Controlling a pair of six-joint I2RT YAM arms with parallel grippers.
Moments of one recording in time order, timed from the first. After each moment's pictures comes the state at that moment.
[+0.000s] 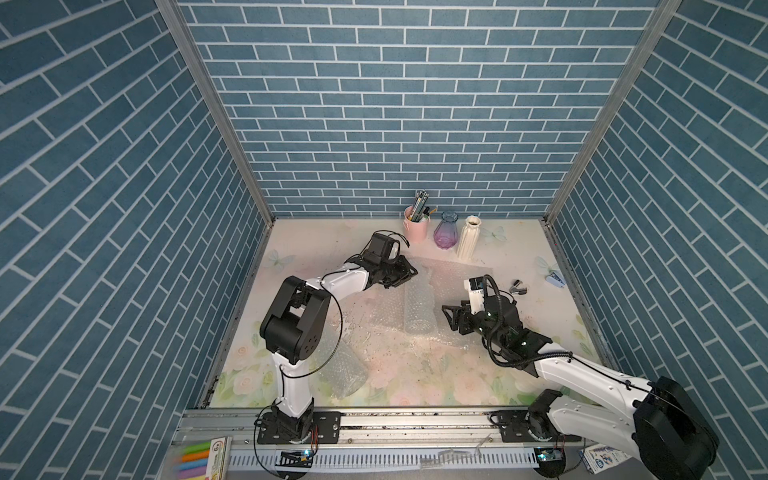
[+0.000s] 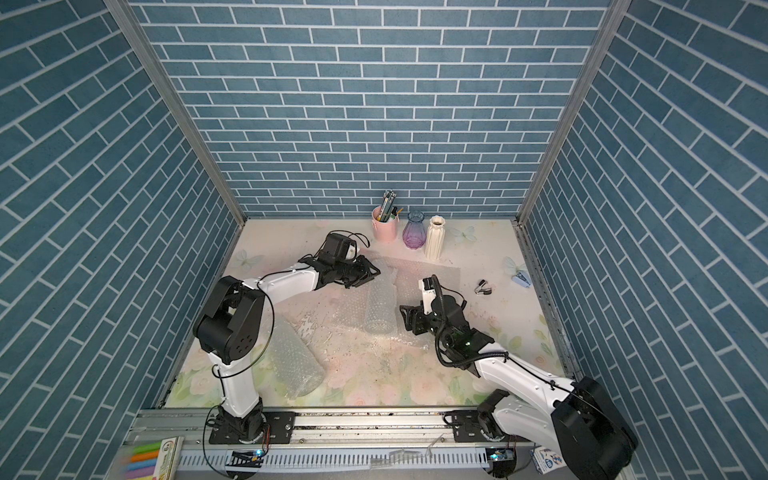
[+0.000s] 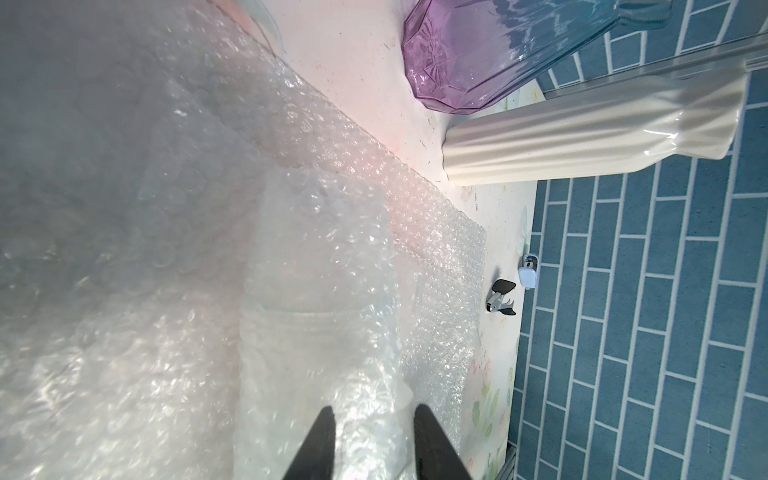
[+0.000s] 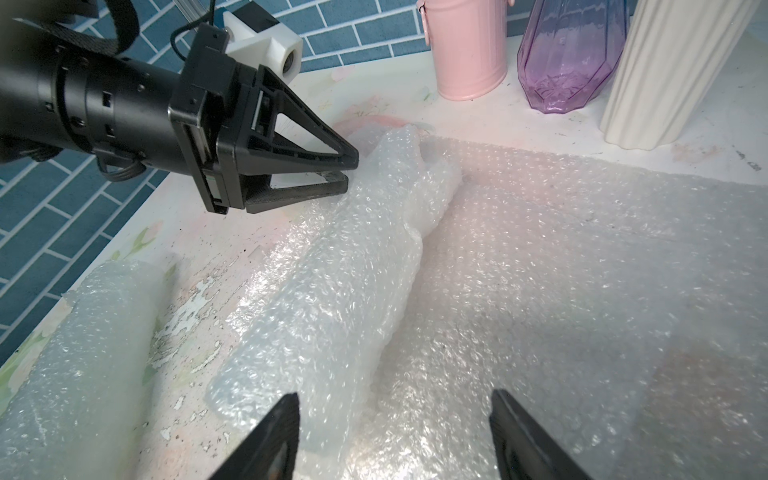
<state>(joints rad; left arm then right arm) -0.50 1.91 1.28 -0.14 0.44 -0.91 0.71 1.08 0.44 0.16 0.00 0.39</state>
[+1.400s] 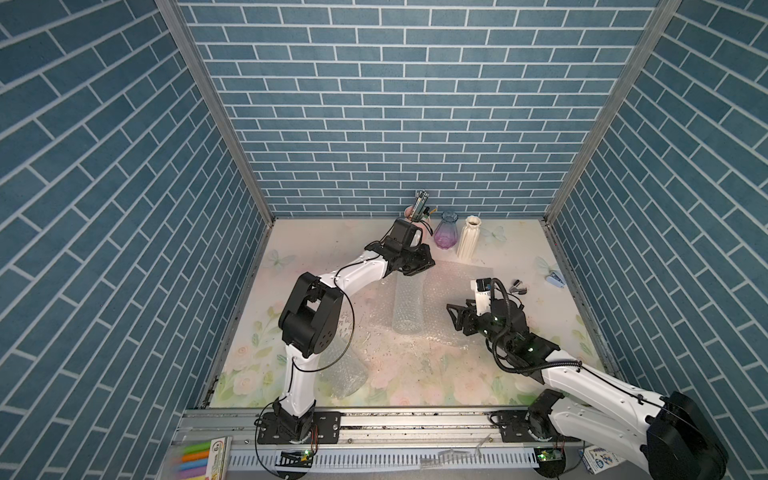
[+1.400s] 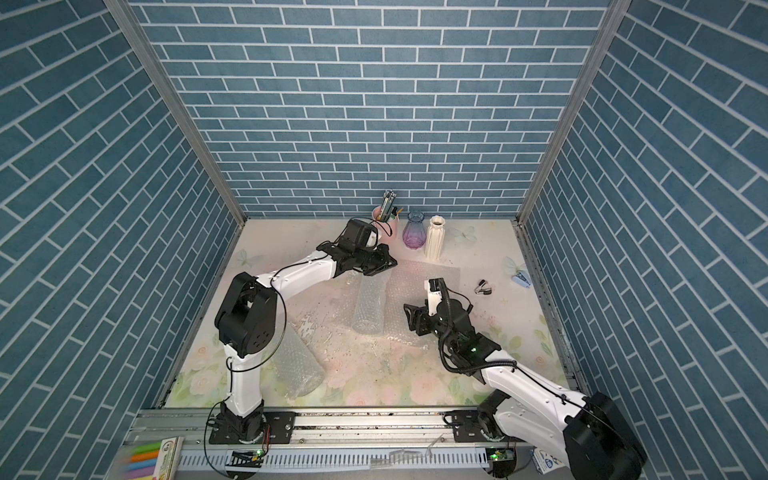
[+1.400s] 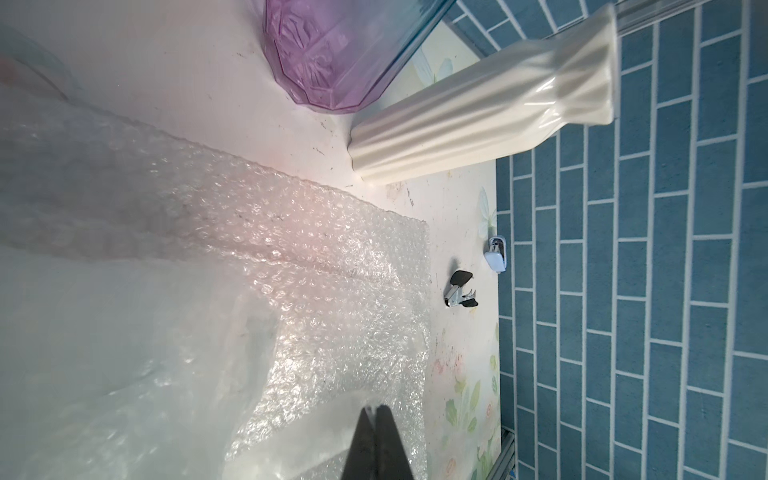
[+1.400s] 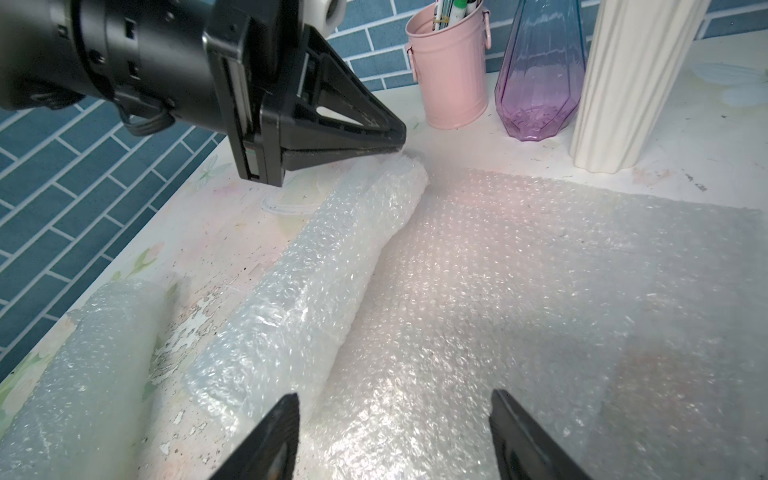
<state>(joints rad) -0.60 2.04 1.61 -0.30 0.41 -0.85 0.71 0.97 0.40 0.15 0.05 0.39</state>
